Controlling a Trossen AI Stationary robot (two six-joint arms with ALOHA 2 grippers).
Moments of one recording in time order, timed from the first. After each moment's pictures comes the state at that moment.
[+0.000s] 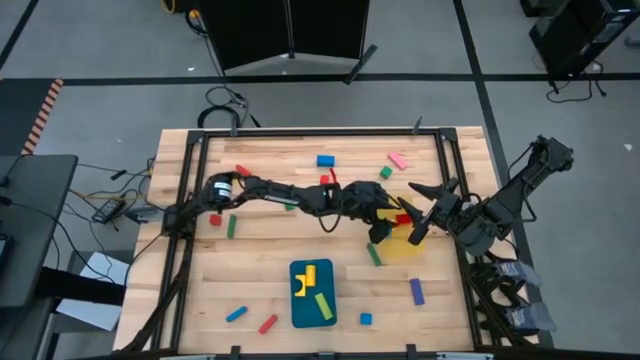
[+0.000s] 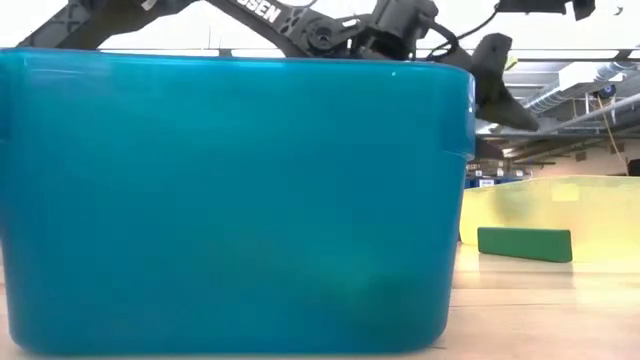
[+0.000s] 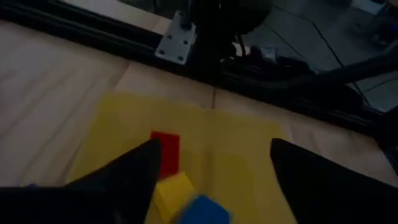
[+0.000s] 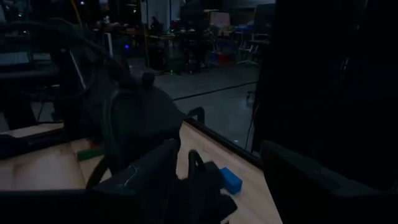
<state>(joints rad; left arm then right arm) 0.03 2.29 1.77 0.14 0.04 -0.29 0.70 0.87 0.72 -0.29 1.36 0.42</state>
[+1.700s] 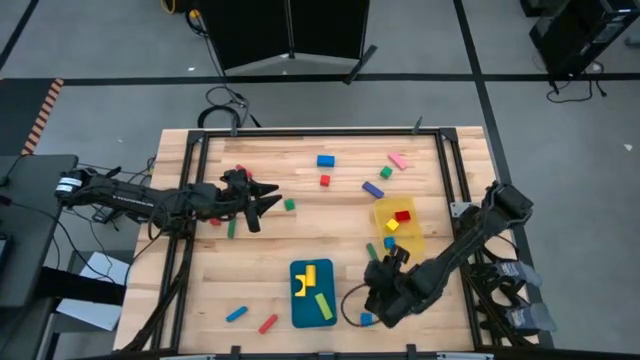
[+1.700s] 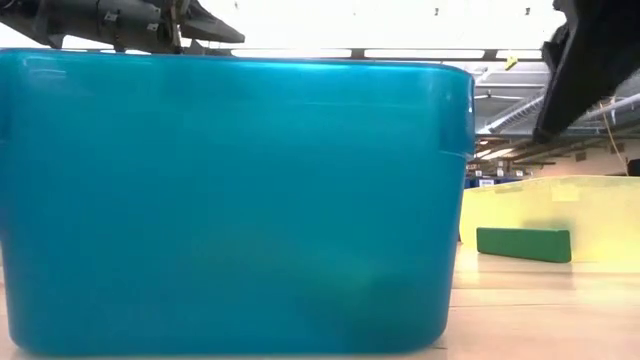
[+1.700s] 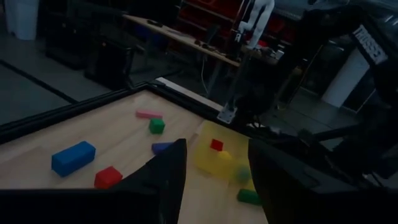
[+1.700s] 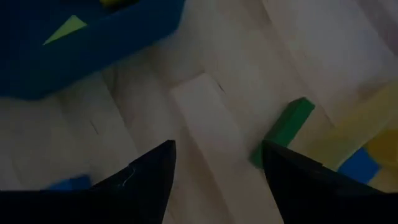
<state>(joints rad) -0.10 0.86 0.42 0.40 -0.40 -0.40 0.70 1.80 1.29 -0.93 0.49 1.16</state>
